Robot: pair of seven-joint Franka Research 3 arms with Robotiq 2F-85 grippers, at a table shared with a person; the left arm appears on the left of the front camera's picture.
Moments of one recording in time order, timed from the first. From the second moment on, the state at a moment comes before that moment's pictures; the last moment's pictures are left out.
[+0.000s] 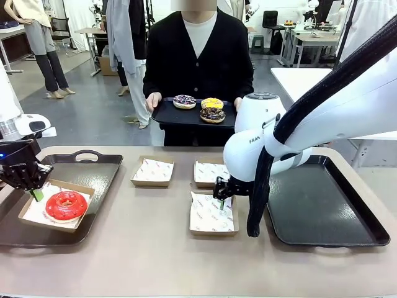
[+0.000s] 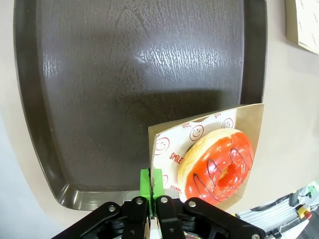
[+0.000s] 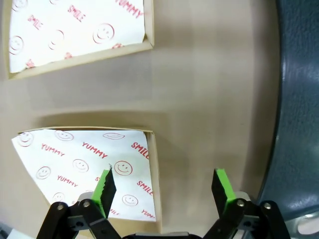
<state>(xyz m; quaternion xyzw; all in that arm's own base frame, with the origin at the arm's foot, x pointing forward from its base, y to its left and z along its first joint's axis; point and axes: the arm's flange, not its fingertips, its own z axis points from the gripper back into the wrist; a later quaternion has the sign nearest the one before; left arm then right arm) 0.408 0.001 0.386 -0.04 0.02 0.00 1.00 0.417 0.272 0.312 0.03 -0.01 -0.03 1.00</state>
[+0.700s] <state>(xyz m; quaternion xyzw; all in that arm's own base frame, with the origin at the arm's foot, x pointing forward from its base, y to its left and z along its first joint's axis) 0.414 0.000 0.371 -0.03 0.04 0.01 1.00 0.407 0.271 0.306 0.04 -0.03 -0.04 1.00</state>
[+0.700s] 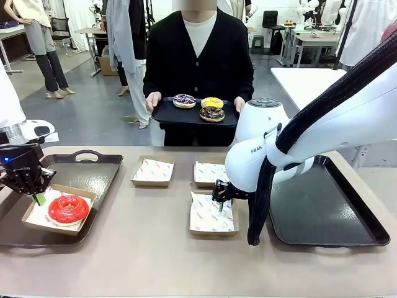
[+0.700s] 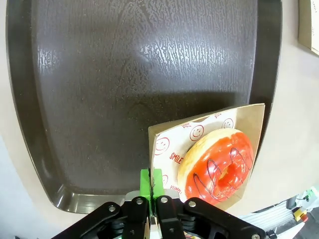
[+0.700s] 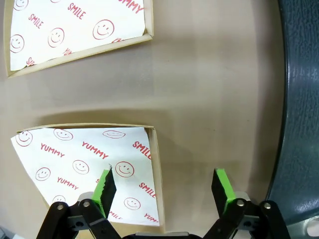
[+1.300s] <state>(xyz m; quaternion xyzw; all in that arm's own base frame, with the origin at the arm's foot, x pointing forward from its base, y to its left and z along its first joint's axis) 0.419 -0.009 0.361 -0.02 0.05 0.00 1.00 0.406 0.271 0.306 0.04 -0.03 -0.05 1.00</state>
